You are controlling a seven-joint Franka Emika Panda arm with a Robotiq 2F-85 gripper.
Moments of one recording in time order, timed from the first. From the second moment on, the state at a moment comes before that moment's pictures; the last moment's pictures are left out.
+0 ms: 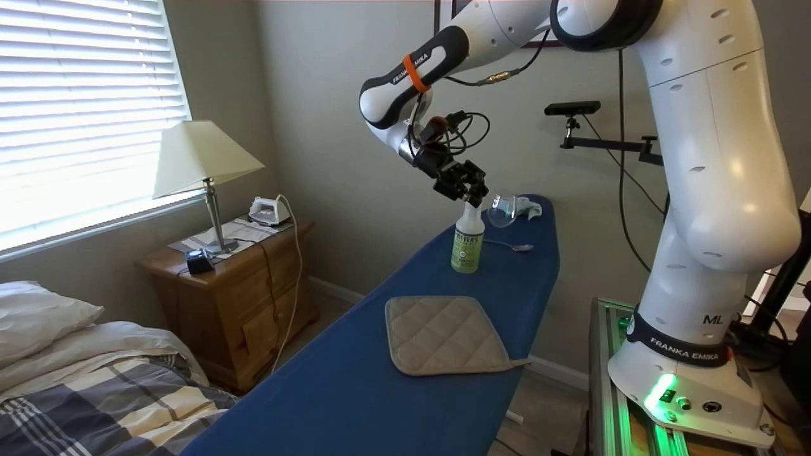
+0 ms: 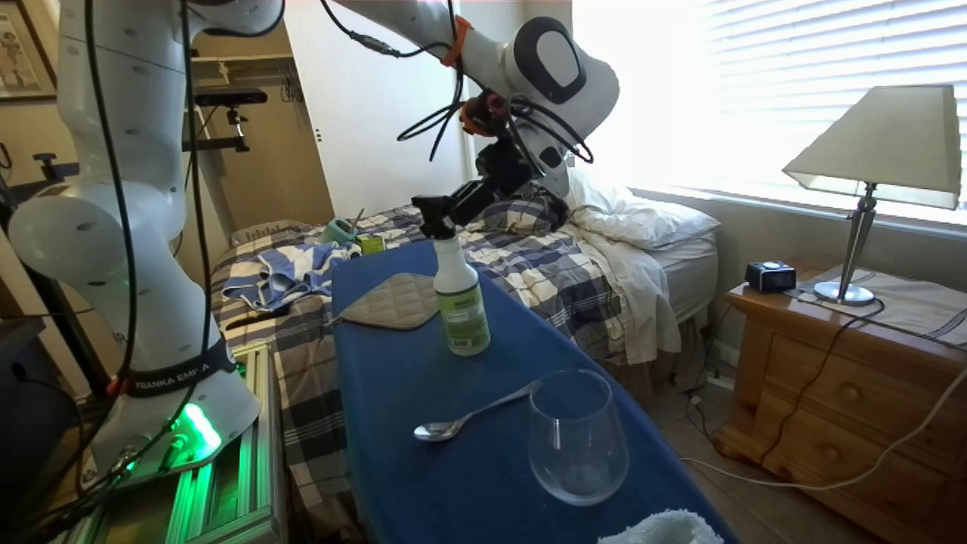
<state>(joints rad) -0.13 0.40 -0.13 -1.68 -0.11 1.05 0.04</state>
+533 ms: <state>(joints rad) -0.13 0.41 -0.13 -1.67 -0.11 1.05 0.04</state>
